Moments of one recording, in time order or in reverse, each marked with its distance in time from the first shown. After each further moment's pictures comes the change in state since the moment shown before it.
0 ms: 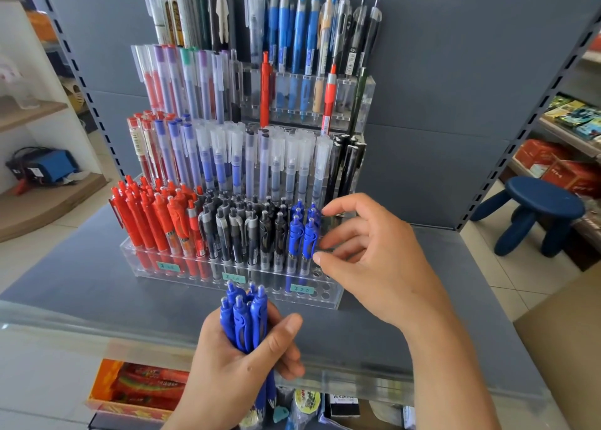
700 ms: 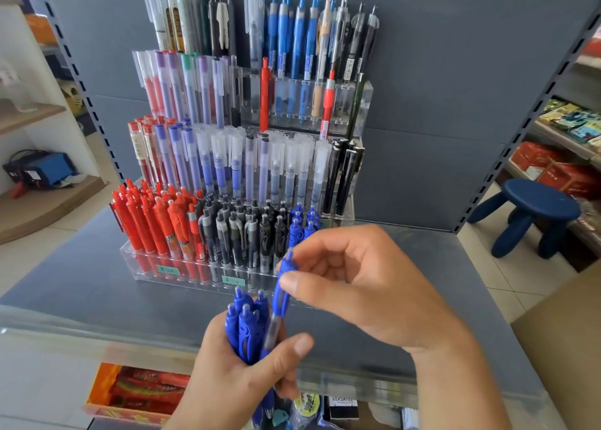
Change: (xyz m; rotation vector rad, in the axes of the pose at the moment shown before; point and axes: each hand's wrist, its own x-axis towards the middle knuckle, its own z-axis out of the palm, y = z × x) left_hand -0.003 -0.001 -0.009 0.065 -0.101 0.002; right_hand -0.011 -0.022 -0.001 0.344 -0.349 -0.094
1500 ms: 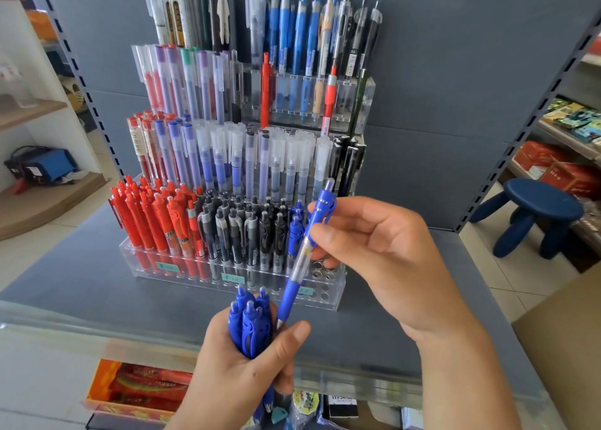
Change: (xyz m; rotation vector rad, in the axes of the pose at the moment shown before) left_hand 0.003 -0.007 0.005 0.012 0.069 -0.037; right_hand 0.006 0.013 -0.011 0.246 0.238 -0.104
